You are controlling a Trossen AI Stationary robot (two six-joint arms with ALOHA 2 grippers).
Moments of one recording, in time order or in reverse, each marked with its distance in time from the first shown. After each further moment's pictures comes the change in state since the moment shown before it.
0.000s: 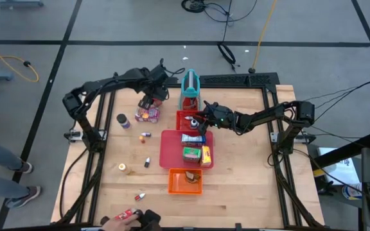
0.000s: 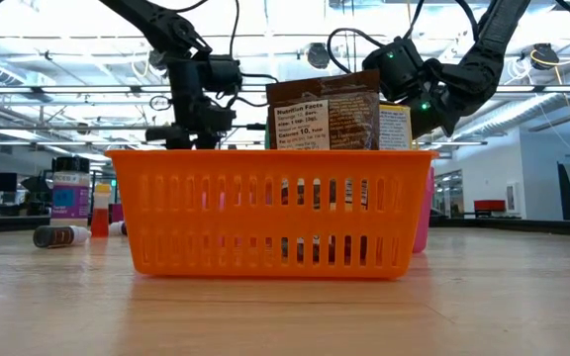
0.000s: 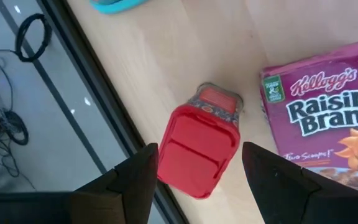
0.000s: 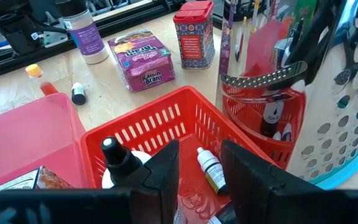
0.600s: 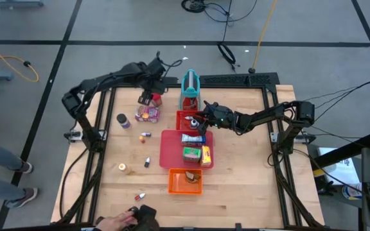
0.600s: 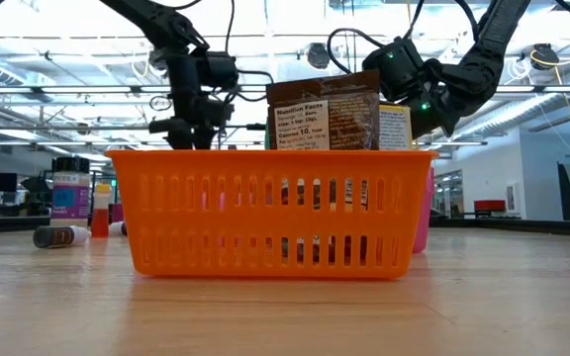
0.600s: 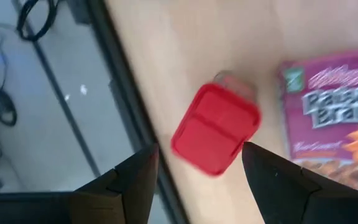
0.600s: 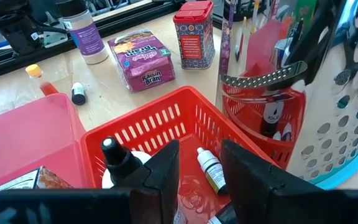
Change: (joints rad) left arm 0.051 0.000 0.066 -0.053 0.031 -0.071; right arm 0.000 0.000 0.000 0.000 0.000 0.001
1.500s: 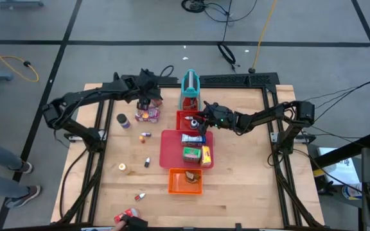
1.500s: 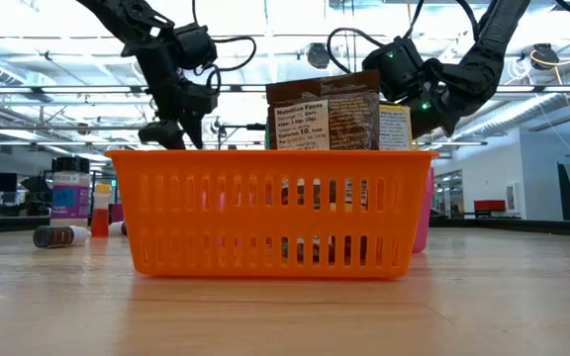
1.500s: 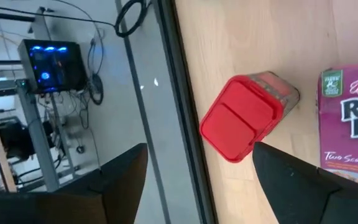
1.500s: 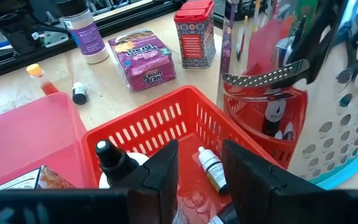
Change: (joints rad) left arm -0.104 -0.275 -0.356 0.387 -0.221 -0.072; right arm 0.000 0.001 0.000 0.000 0.000 0.003
